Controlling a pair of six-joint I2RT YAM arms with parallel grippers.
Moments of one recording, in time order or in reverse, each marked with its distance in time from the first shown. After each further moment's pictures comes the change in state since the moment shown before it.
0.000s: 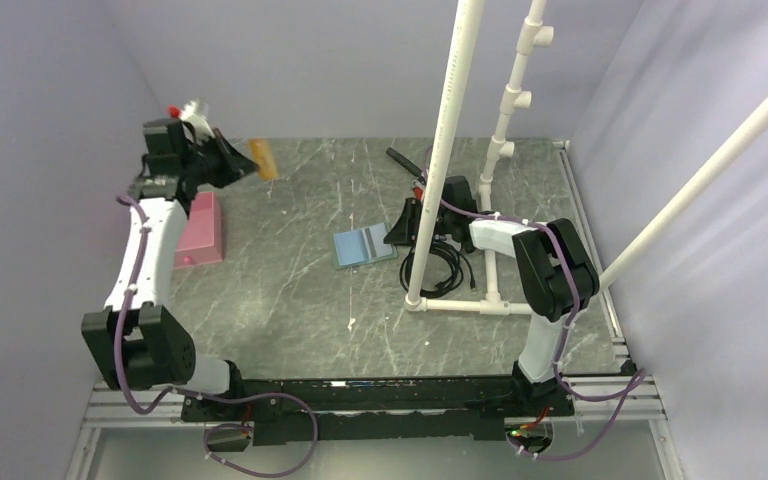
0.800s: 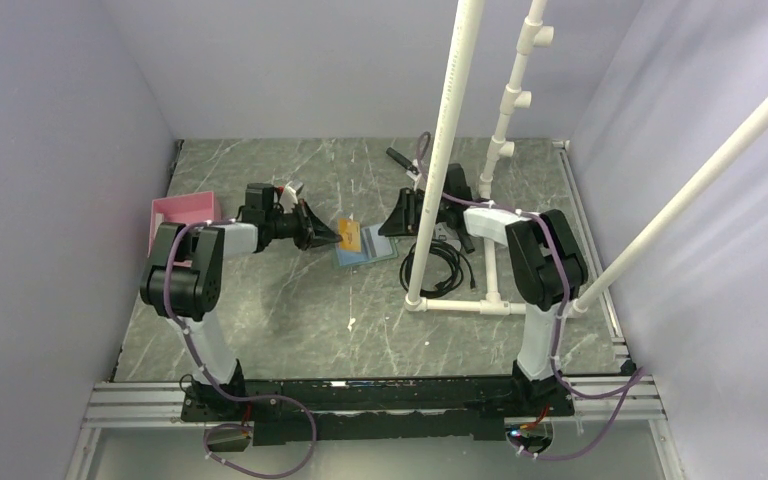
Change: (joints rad) left arm -0.261 0.394 -0.552 0.803 0.541 -0.473; right arm -0.017 0.071 0.130 -0.033 -0.153 -0.039
